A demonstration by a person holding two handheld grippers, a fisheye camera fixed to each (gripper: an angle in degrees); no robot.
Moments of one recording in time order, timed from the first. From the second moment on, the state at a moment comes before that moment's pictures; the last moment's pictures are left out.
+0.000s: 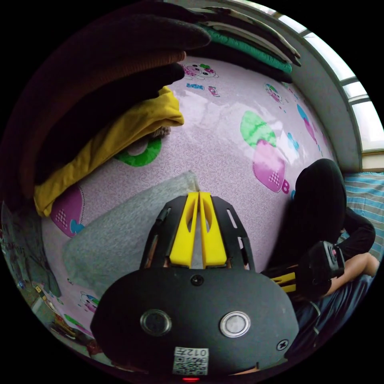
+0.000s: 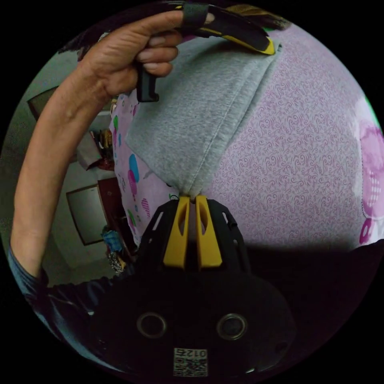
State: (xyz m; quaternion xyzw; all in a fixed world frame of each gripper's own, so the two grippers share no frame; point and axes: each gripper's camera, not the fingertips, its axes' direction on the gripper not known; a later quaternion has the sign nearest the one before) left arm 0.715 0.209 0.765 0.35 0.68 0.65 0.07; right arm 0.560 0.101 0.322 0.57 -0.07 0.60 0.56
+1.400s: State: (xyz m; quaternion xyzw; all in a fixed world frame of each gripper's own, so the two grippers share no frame) left arm 0.057 0.630 1.093 0.42 0.33 0.68 -0.50; right arm -0.214 -0.311 0.617 0.43 0.01 0.85 -0.30
